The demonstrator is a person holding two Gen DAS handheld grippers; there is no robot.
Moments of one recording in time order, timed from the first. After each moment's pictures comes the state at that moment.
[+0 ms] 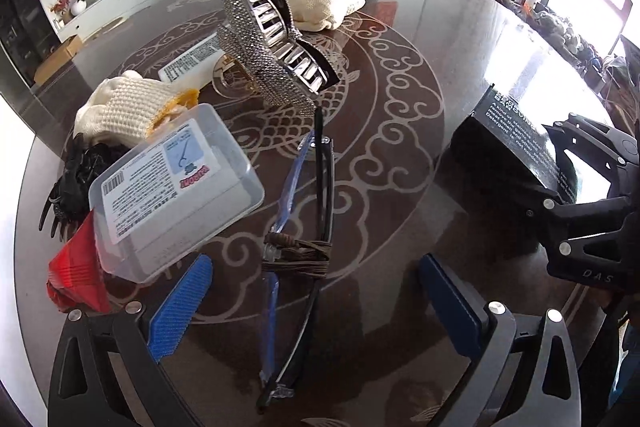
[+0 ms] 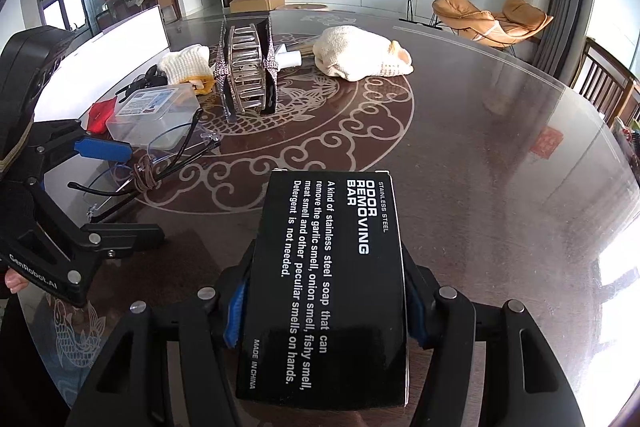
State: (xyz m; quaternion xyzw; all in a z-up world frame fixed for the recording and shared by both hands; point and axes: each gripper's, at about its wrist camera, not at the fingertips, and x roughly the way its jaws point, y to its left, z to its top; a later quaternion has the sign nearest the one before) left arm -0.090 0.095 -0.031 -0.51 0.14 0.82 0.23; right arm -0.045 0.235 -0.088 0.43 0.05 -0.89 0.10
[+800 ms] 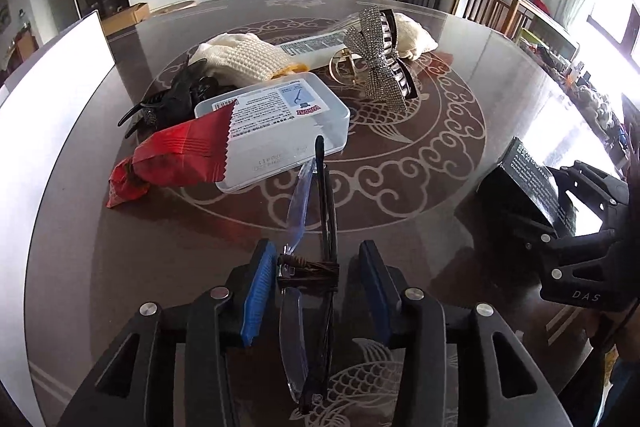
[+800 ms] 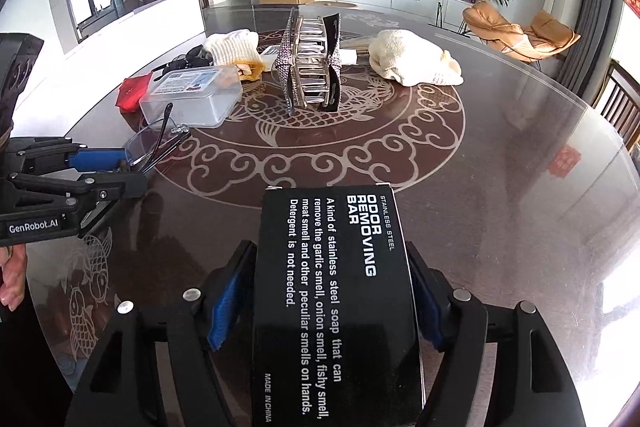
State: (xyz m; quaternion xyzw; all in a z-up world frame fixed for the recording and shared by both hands) left arm -0.055 0.034 -0.025 -0.48 0.04 0.87 0.13; right arm -0.038 0.203 -0.091 0.44 0.07 -0.88 0.15
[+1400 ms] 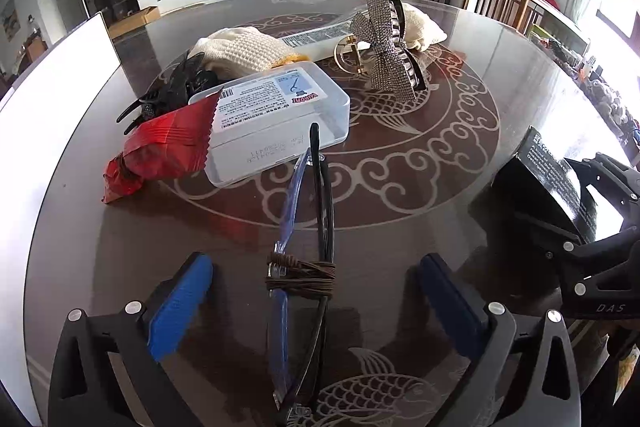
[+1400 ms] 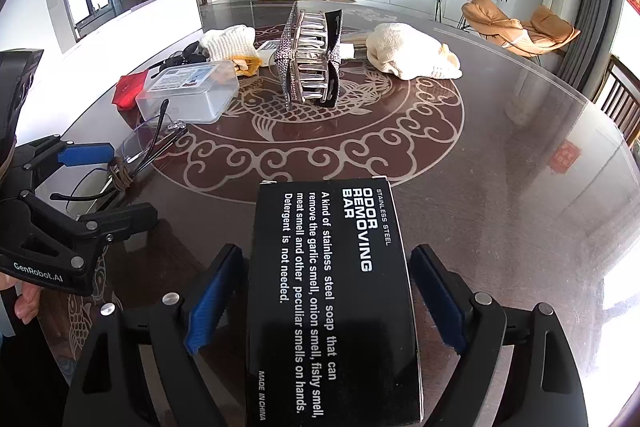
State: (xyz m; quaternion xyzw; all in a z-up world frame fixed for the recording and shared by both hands) left arm -0.058 0.040 -0.031 -0.47 0.06 0.87 0.11; right arm -0.038 0.205 -0.093 0.44 0.08 -0.88 0.14
